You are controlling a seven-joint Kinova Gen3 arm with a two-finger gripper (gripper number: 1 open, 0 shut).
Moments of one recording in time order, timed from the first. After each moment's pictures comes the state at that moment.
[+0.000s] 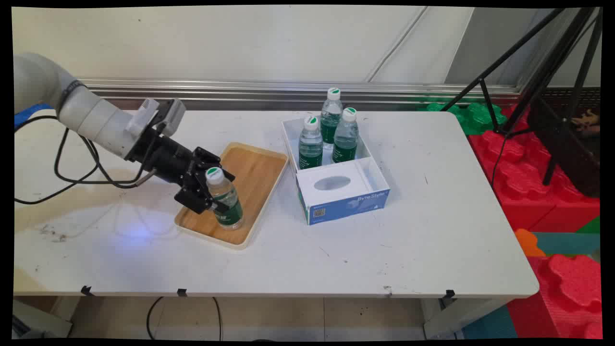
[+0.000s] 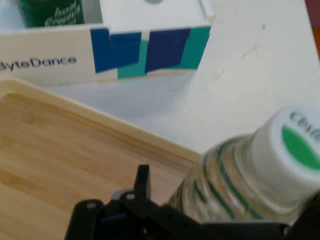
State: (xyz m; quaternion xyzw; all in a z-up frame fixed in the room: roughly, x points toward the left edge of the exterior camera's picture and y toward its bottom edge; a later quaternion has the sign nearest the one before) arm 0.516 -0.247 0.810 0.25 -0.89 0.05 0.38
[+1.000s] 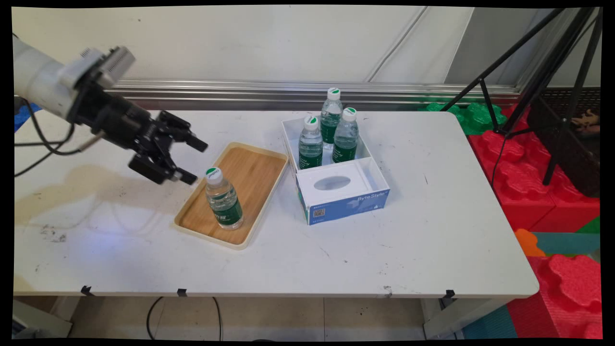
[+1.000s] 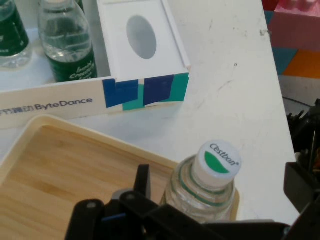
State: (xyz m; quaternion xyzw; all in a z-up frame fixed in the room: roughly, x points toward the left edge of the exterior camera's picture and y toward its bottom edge) arm 0.551 -0.218 0.903 0.23 -0.88 0.08 0.40
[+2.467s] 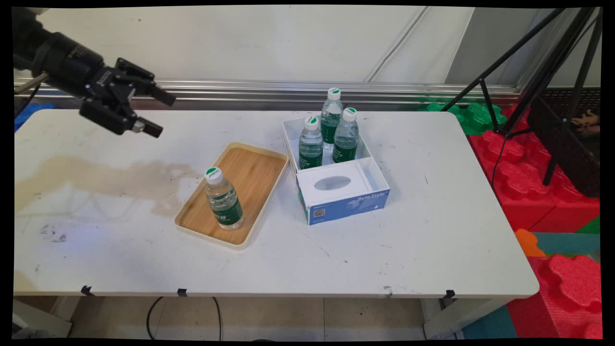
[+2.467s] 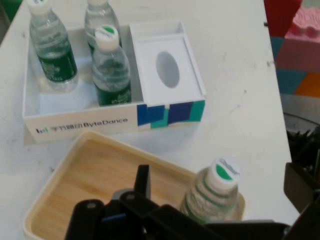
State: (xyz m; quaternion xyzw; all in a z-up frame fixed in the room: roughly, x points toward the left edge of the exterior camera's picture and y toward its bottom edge) arm 0.591 -0.207 0.988 0.24 -0.87 0.10 0.41
